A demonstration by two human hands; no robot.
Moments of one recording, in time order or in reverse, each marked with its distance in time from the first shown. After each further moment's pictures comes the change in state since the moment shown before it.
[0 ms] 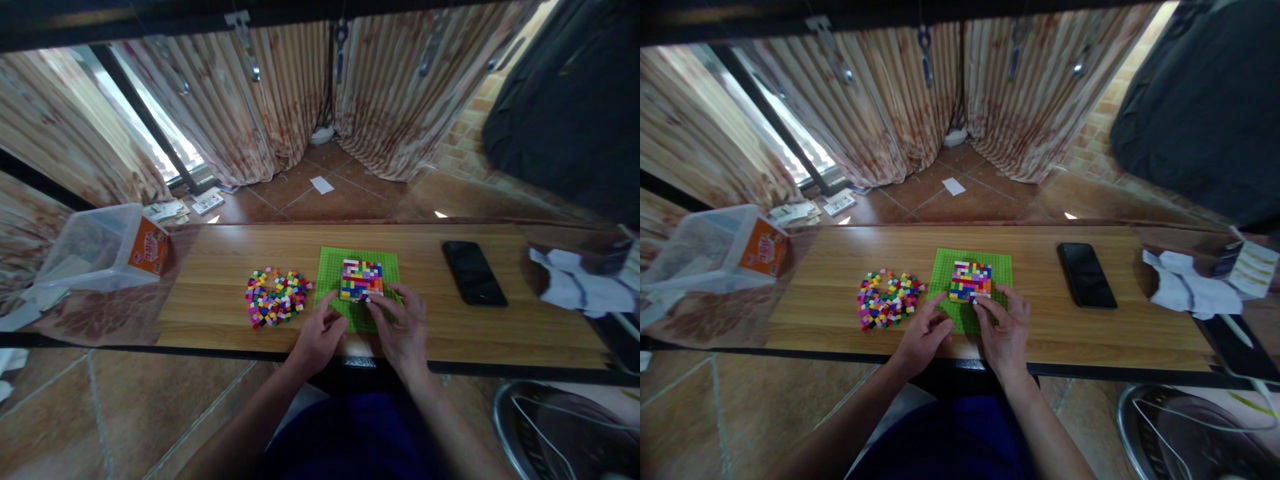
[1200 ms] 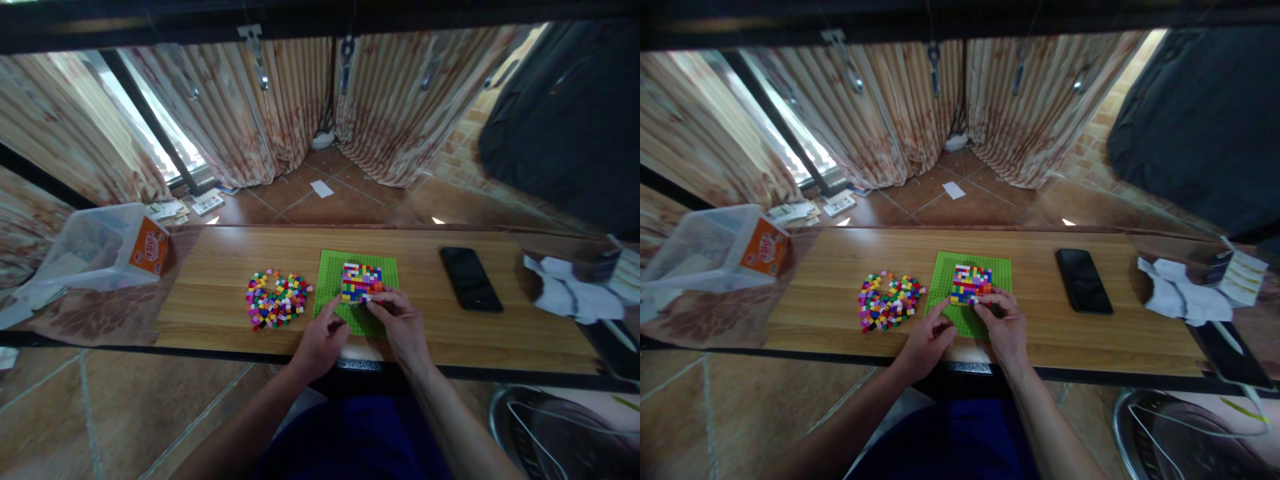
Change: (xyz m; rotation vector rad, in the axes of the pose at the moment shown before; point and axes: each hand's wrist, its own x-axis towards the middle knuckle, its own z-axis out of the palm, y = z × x) left_hand 0.000 -0.001 0.002 0.192 -0.021 0.096; right_hand 0.012 0.003 0.007 0.637 -0.094 0.562
